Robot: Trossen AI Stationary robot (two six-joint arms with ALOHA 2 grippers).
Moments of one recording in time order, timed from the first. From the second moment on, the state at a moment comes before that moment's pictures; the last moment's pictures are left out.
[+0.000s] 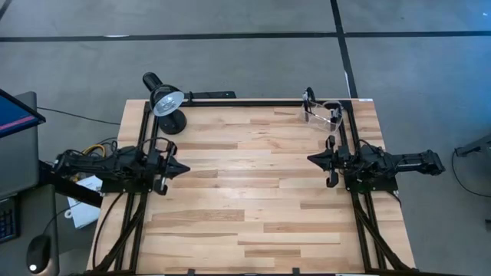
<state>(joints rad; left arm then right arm) -0.10 0.08 0.01 0.20 0.04 -0.03 0.08 0.00 0.01 0.03 0.16 0.03</state>
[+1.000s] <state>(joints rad) -0.10 0.12 0.01 0.30 0.06 -0.02 0.08 0.00 0.01 0.04 0.16 0.03</state>
